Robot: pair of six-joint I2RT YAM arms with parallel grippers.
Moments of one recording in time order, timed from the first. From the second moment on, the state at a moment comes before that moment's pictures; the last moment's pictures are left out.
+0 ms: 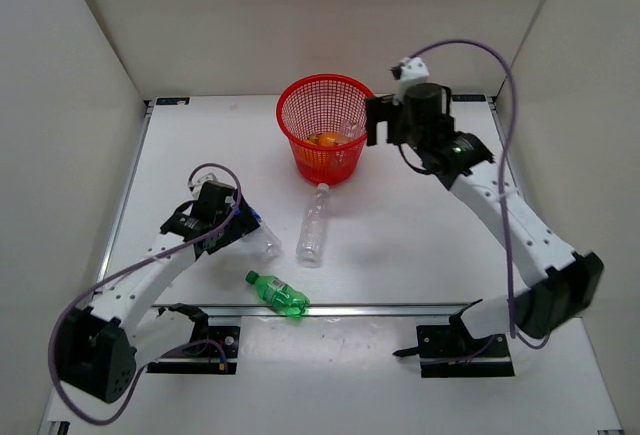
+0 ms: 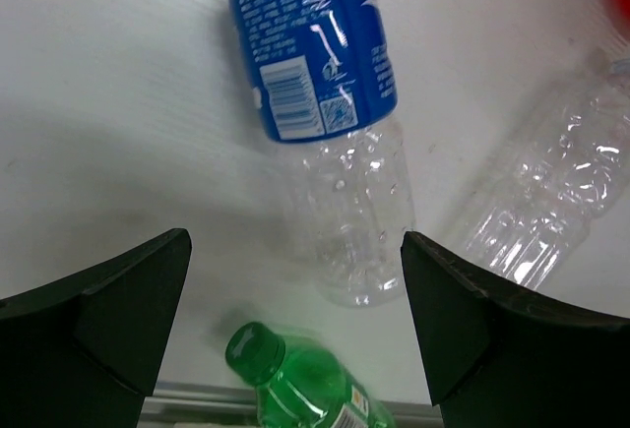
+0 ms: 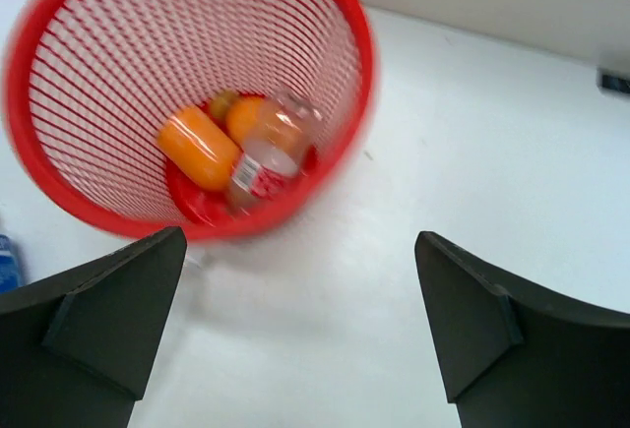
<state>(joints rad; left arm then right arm) -0.37 1.01 0.69 -0.64 -0.18 -0.81 0.53 1.47 1.54 -0.44 0.22 0.08</state>
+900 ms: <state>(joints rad) -0.35 1.39 0.87 -0.40 -0.18 -0.75 0.02 0.85 0.77 -0.67 -0.03 0.27</state>
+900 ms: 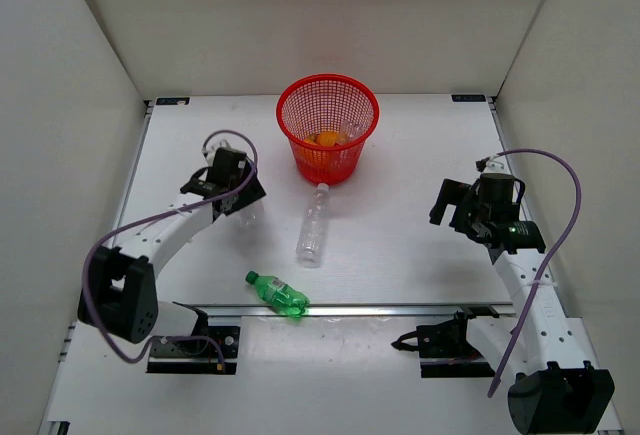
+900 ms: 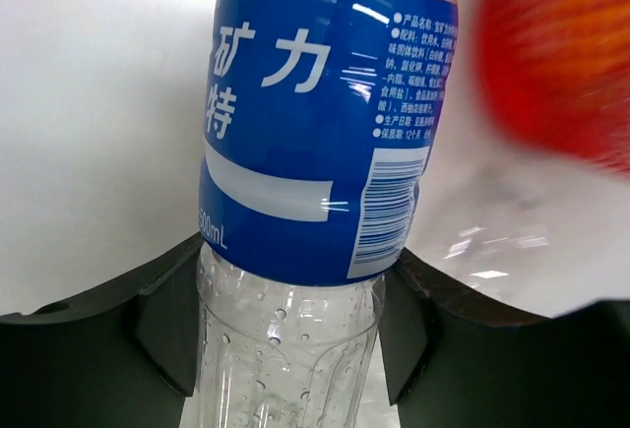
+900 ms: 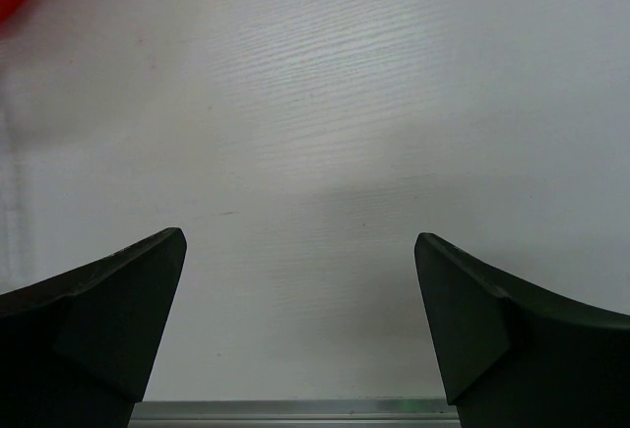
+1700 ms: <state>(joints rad) -0.58 2.07 1.93 -0.29 -0.22 -0.58 0.29 0.86 0.64 -0.55 -0.05 0.30</state>
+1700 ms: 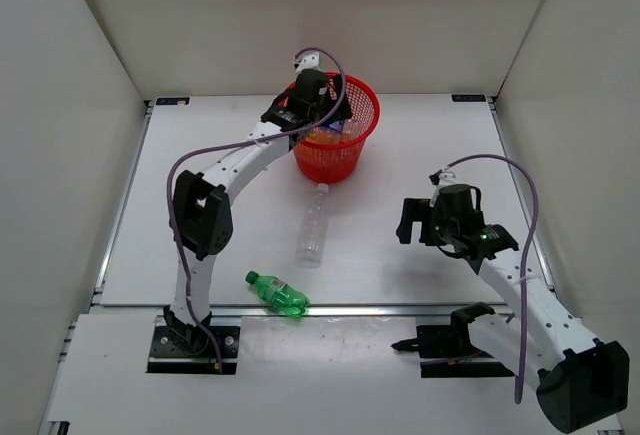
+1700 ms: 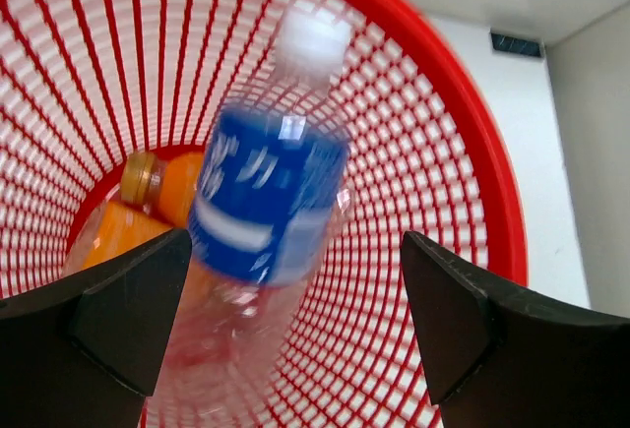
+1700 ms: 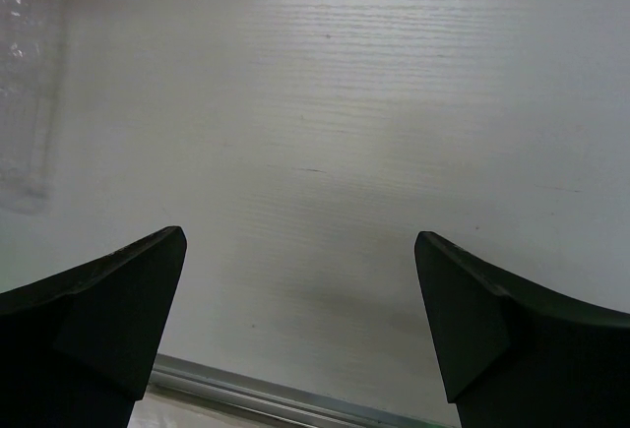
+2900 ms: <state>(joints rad) -0.49 0.43 0.70 -0.99 -0.16 -0.94 0.92 1.89 1.15 -0.17 0.34 0.57</state>
